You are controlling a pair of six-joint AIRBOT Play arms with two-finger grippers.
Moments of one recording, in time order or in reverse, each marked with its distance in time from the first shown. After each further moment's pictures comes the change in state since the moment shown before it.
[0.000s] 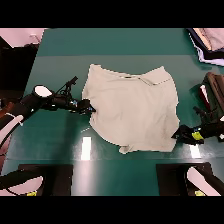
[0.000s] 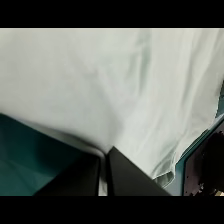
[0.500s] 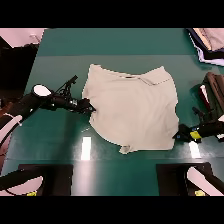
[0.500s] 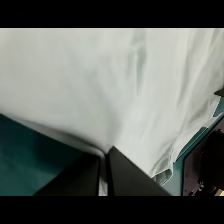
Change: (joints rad) left arm 0.000 0.032 0.014 0.002 -0.002 0.002; right arm -0.013 -0.021 0.019 0.069 -0.036 -0.050
